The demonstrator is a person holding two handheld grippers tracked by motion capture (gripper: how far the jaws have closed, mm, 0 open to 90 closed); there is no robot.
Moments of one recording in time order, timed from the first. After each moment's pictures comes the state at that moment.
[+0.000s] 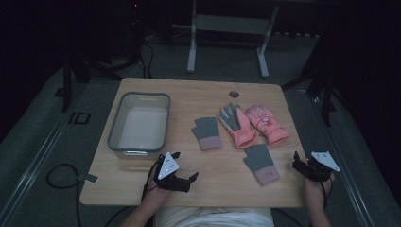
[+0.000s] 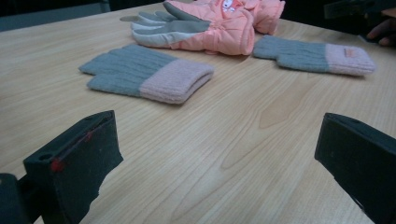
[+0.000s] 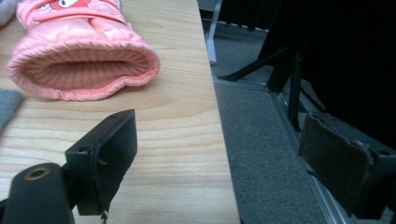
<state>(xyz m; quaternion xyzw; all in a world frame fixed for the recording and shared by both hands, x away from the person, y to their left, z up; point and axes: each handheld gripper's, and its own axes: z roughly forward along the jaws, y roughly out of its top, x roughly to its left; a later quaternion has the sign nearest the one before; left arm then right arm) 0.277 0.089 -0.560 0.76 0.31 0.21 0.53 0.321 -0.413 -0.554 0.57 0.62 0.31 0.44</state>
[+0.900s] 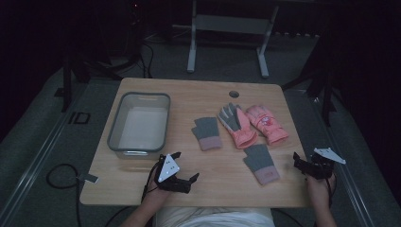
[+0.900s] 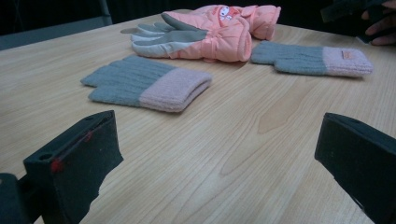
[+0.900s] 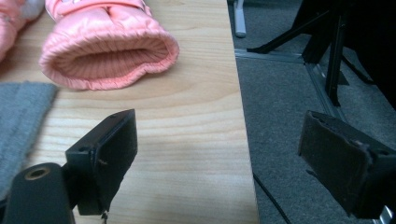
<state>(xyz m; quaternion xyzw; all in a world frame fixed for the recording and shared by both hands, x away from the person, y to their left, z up) 0.275 0.088 -0.560 0.76 0.29 0.23 0.54 0.328 -0.421 -0.539 0.59 0.65 0.33 0.35</state>
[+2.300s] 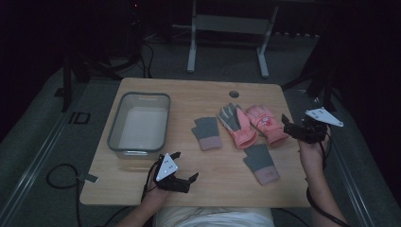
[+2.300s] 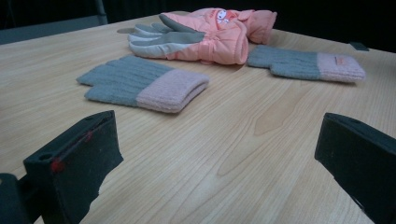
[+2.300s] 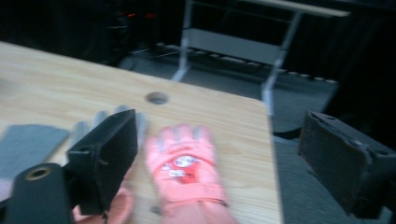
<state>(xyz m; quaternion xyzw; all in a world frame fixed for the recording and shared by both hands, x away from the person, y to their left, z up) 0.276 0.092 -0.560 0.75 0.30 0.21 0.55 0.372 -0.344 -0.411 0.47 0.67 0.41 0.39</state>
